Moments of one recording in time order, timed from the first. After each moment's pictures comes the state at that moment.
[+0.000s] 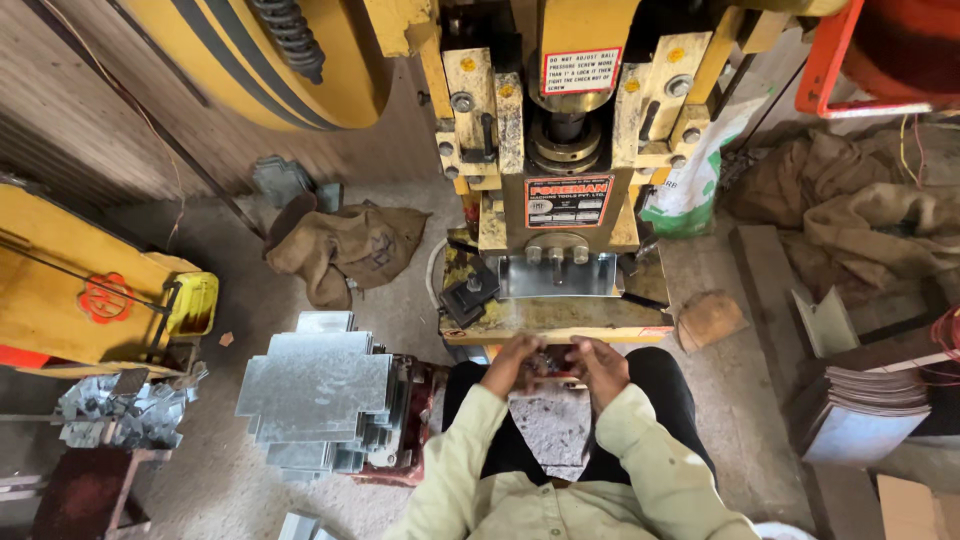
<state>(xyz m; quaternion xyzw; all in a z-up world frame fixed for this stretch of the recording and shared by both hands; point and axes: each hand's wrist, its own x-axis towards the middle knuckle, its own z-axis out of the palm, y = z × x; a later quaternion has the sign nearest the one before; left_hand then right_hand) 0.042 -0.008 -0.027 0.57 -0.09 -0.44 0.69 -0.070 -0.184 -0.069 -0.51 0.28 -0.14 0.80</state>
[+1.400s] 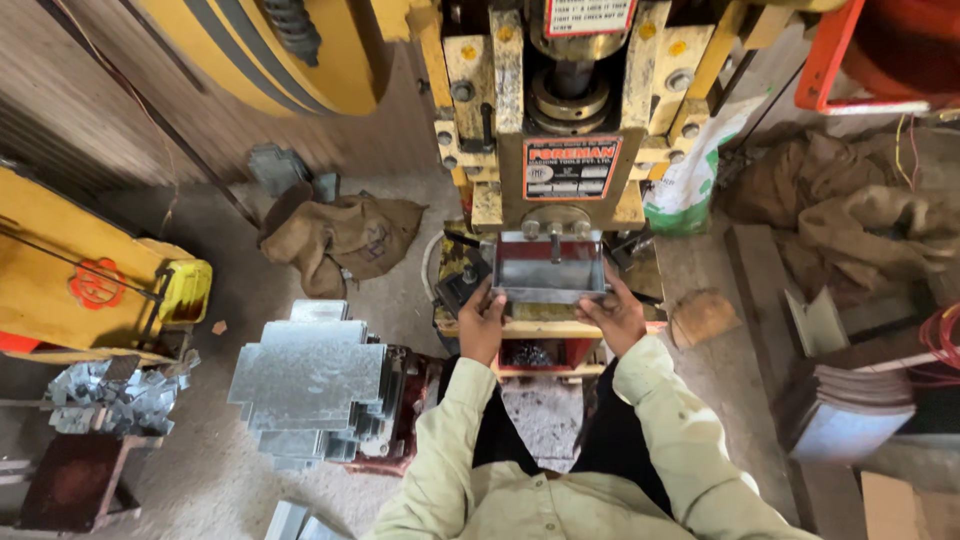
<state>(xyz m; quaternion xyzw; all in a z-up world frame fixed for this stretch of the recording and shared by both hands) 0.082 -0.024 -0.034 0.63 -0.07 -0.10 0.77 -0.025 -0.257 -0.030 -0.62 0.12 -0.16 0.76</state>
